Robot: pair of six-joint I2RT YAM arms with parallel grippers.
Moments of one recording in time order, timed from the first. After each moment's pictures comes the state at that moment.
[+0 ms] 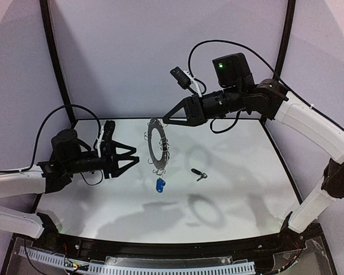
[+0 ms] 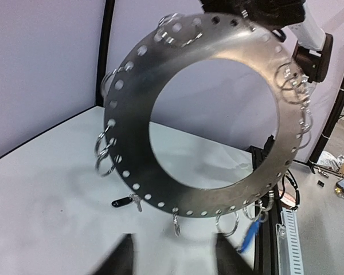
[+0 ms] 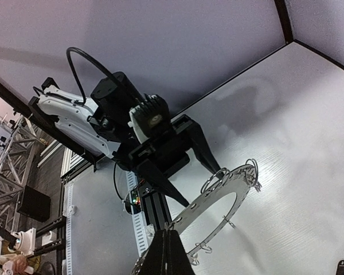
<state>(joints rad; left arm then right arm) -0.69 1.08 0.56 0.45 0.58 -0.12 0.88 1.56 1.73 -0.61 -0.60 0.29</state>
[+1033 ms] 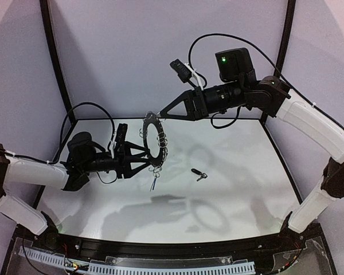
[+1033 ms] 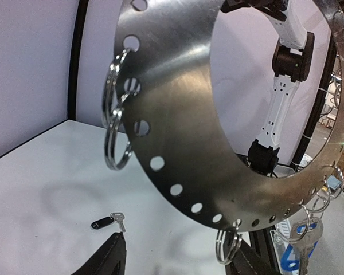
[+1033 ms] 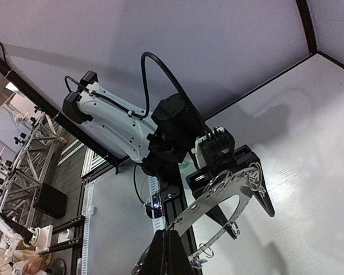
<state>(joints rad) -0.69 1.40 0.57 0.87 0.71 -0.18 0.88 1.57 1.77 -0.57 -0.70 0.33</state>
